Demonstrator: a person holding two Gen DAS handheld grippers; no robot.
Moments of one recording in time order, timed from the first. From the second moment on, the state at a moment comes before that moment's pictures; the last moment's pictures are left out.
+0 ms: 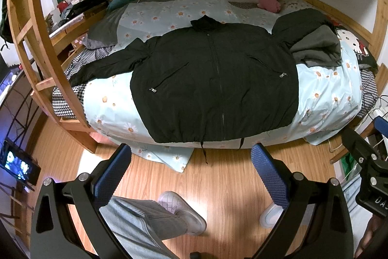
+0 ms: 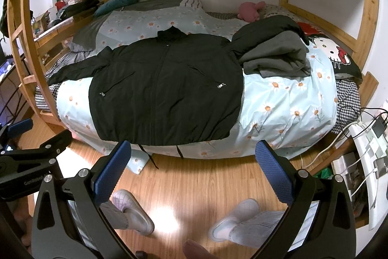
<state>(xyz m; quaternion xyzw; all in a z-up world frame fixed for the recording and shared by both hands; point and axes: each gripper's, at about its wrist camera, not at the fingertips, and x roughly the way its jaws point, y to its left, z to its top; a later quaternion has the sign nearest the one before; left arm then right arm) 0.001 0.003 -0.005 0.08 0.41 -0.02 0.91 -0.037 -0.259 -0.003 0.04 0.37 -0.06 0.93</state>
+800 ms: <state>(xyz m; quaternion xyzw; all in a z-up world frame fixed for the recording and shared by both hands) 0.019 0.010 -0.008 0.09 0.43 0.00 0.90 -0.020 -0.260 -0.009 0.02 0.38 -0.05 0.92</state>
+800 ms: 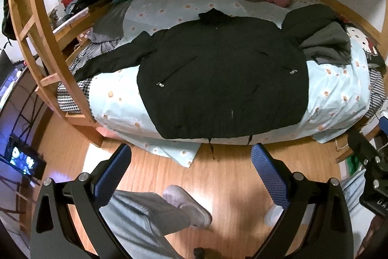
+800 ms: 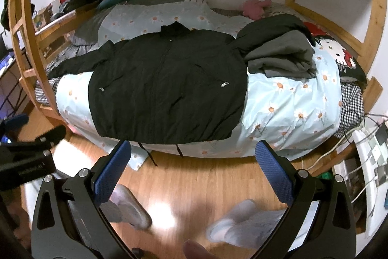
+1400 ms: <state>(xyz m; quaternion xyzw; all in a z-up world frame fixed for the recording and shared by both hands) 0.168 0.030 -0.059 0.08 0.48 0.06 0.87 0.135 -0.225 -0.056 0.01 0.41 0.04 0.91</state>
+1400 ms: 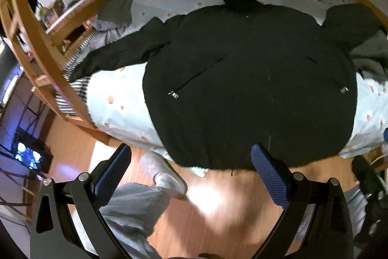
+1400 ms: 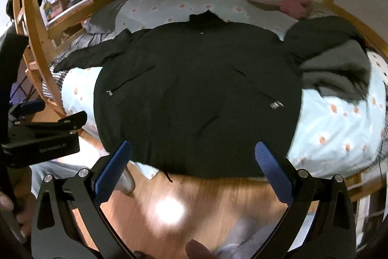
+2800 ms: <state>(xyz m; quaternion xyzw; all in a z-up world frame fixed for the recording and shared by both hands) 0.472 0.400 -0.167 -0.28 0.40 0.24 0.84 0.460 0.175 -0.180 -0.40 0.24 0.31 0.83</state>
